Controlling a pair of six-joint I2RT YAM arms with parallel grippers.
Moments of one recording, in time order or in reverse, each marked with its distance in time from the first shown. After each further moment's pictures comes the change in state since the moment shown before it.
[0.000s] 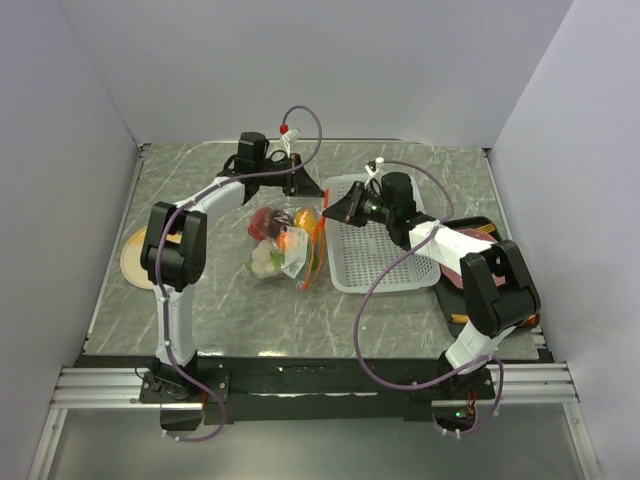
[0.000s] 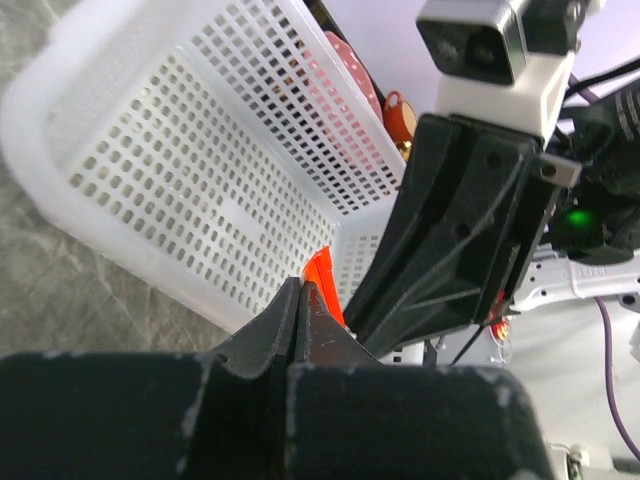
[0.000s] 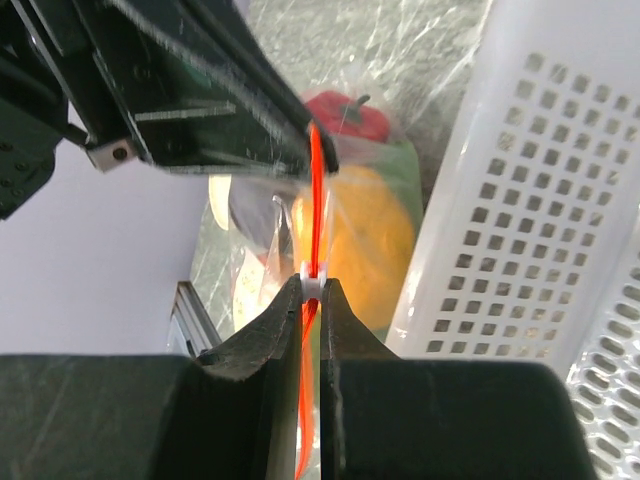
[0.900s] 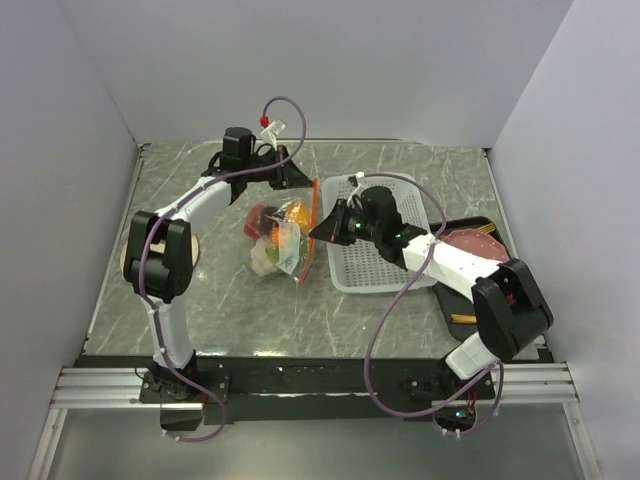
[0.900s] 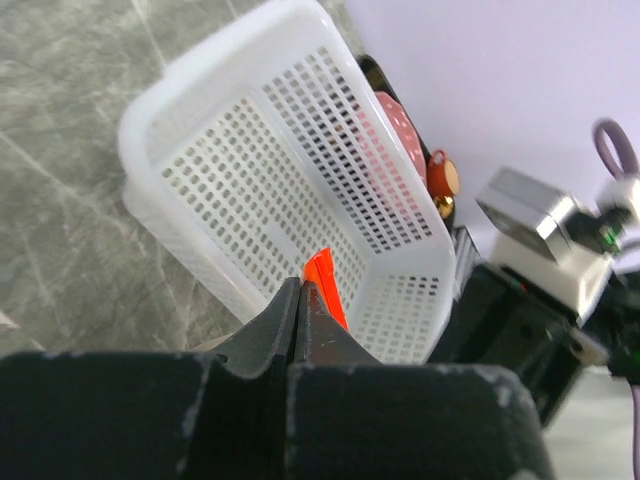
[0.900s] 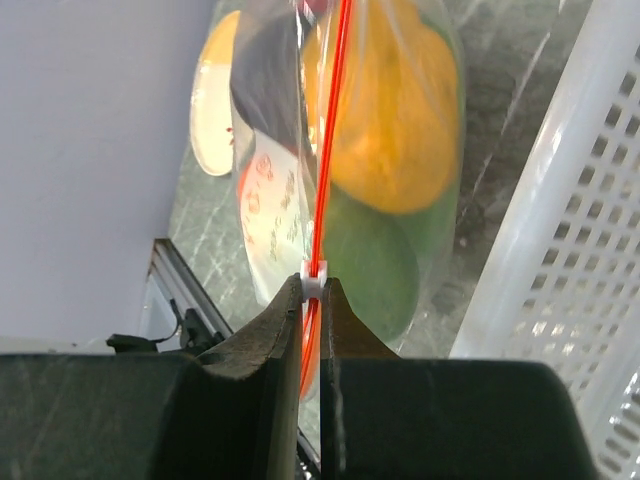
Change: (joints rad) left arm 0.037 -0.140 -0.073 -0.050 -0.184 -0.002; right arm 0.177 -0.129 -0.043 -0.161 0.154 -0.031
